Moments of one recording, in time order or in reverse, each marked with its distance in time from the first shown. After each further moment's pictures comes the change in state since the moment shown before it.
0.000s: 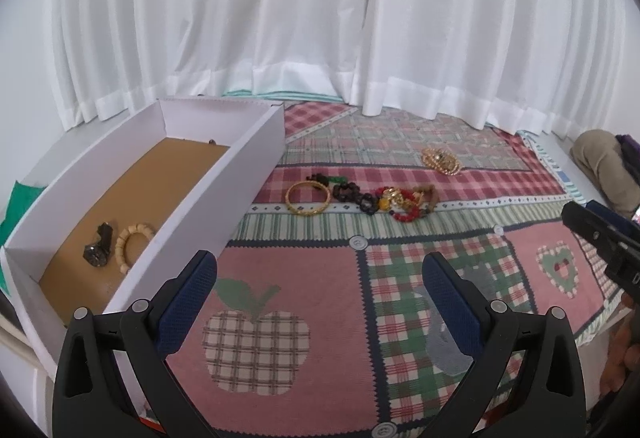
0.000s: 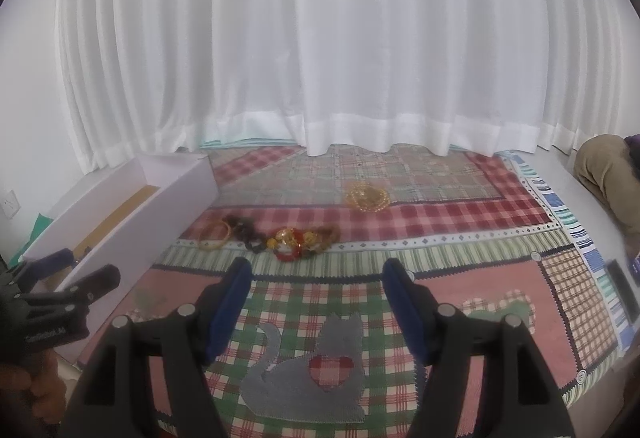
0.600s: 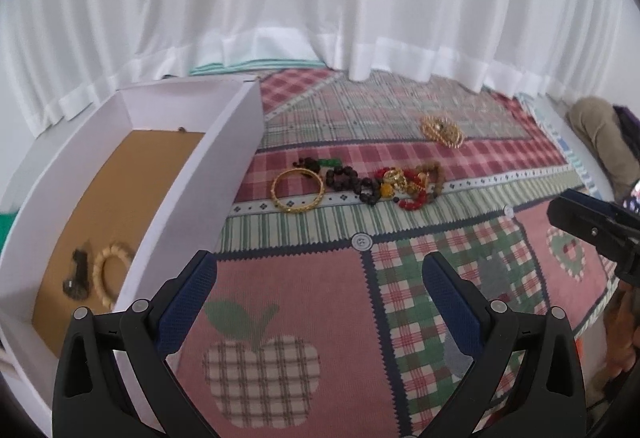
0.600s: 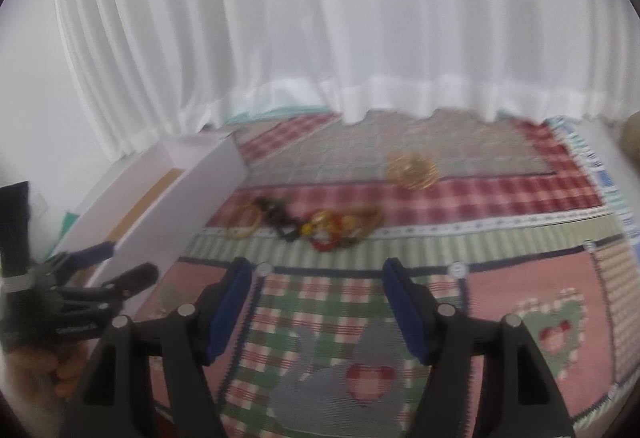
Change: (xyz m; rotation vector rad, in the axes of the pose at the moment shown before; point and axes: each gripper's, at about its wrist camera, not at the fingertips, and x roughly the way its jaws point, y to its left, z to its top) left arm 0.068 0.000 0.043 0.105 0.171 -0.058; right arm 0.062 0.003 0.024 0.046 0.172 0.182
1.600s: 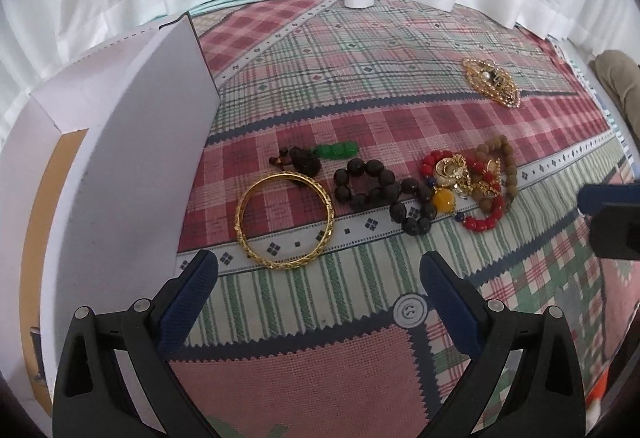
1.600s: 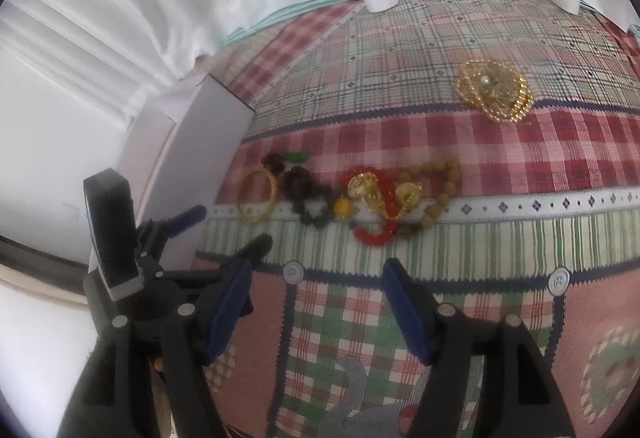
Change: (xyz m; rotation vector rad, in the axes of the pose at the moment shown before) left arm 0.154 -0.002 0.046 0.086 0.214 -0.025; right arm 0.149 -0.018 0.068 0.169 0.443 0.188
